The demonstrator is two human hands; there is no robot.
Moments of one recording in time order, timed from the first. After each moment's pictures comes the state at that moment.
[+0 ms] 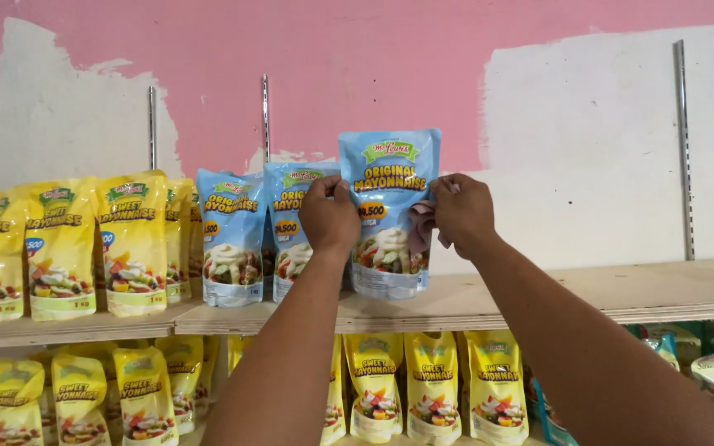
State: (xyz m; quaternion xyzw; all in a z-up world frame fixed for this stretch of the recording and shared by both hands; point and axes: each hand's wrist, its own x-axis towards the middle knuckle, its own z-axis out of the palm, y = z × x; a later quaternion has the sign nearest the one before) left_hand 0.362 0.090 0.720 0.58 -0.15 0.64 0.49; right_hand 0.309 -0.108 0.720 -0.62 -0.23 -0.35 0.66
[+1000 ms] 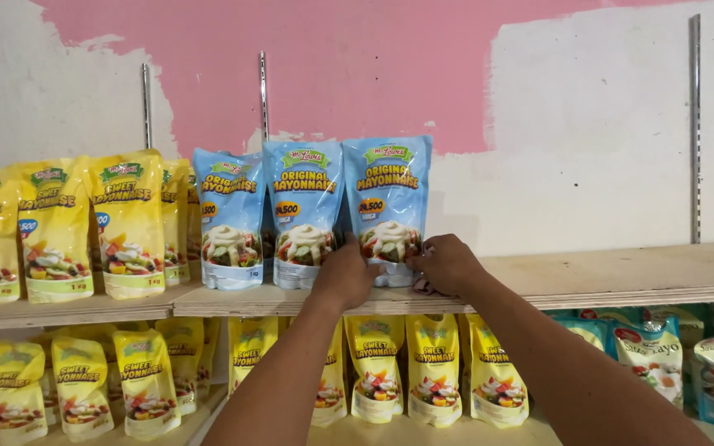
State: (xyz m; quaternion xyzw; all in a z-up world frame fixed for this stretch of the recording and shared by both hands) left_hand 0.328 0.098 0.632 0.90 -0.14 0.32 0.25; right_hand 0.373 -0.104 0.634 -0.87 -0.14 -0.26 0.40
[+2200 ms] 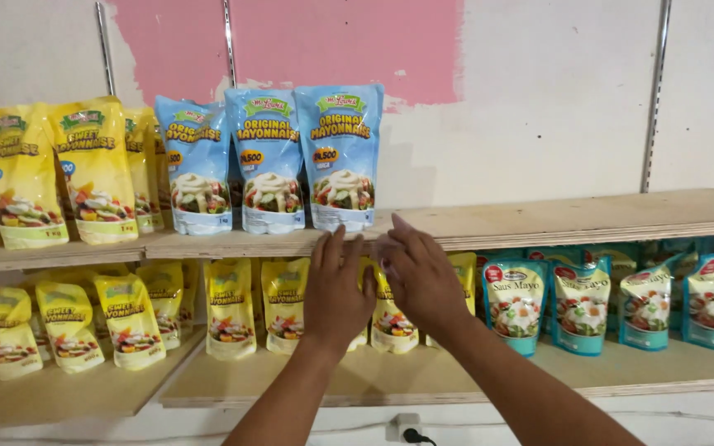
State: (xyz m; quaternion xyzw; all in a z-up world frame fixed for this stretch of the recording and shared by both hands) left_hand 0.245 0.044 0.519 0.69 -0.22 0.67 0.13; right_hand 0.245 -0.122 0.532 -0.69 -0.36 -0.61 0.15
